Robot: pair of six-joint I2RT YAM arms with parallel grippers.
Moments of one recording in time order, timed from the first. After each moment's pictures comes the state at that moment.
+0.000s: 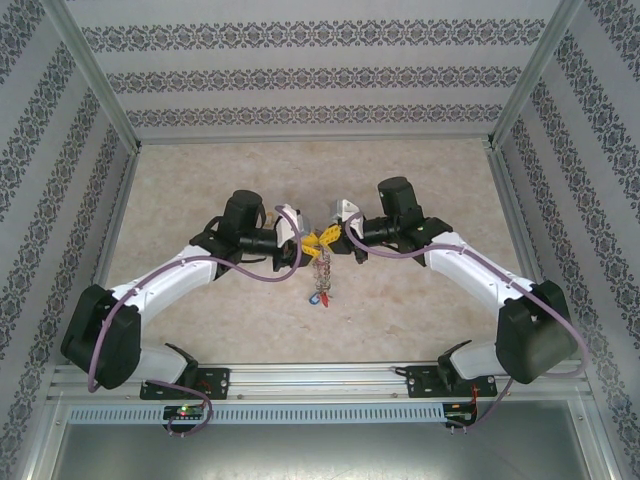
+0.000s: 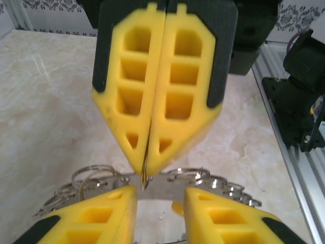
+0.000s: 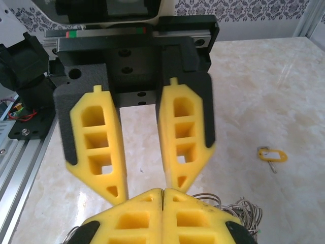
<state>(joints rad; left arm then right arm) -0.48 1.37 0.86 -0.05 0.84 0.42 0.47 1.39 0.96 -0.21 -0.94 -0.52</state>
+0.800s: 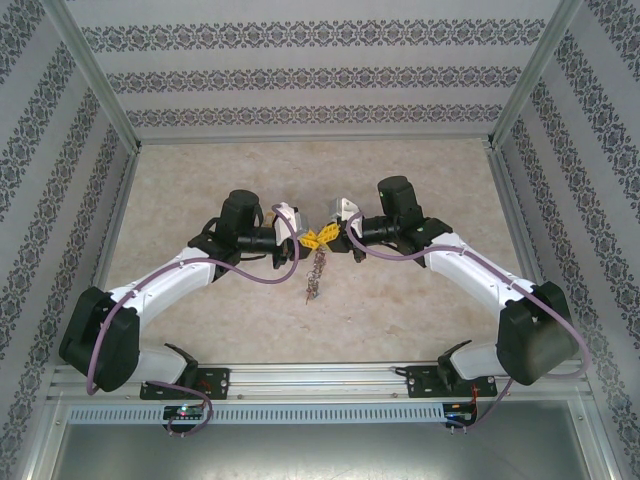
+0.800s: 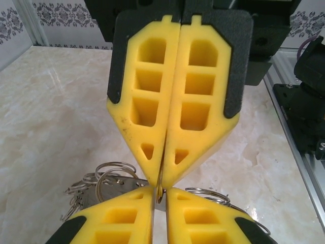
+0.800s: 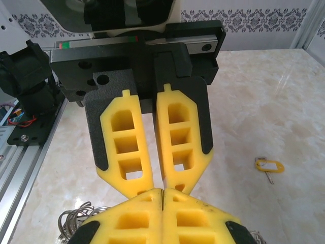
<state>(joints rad) -0.48 1.36 0.85 0.03 0.83 0.40 0.48 1.38 0.96 -0.17 -0.94 -0.50</state>
